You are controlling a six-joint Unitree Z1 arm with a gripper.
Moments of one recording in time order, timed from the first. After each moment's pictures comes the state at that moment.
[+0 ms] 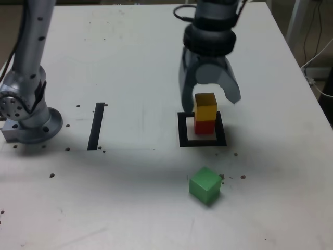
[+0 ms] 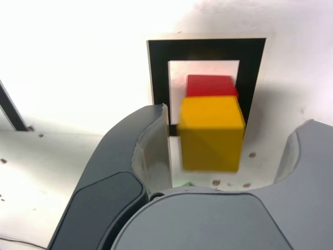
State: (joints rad) arm -0.03 2.01 -1.63 1.31 -0.03 -0.08
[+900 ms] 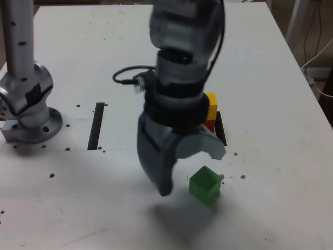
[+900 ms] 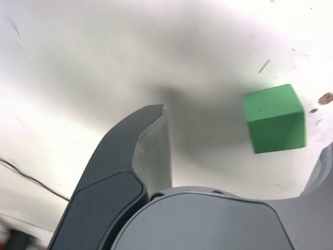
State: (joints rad) arm -0.47 1.96 -1.48 1.12 -0.21 -0.97
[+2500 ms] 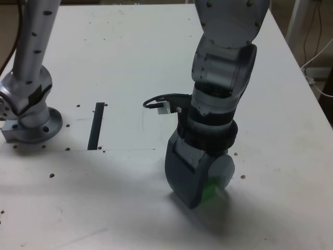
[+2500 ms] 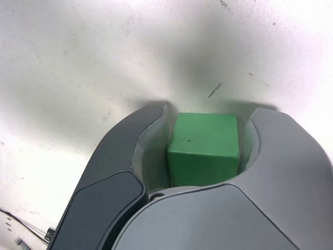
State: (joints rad) arm -0.39 2.12 -1.51 1.03 -0.20 -0.99
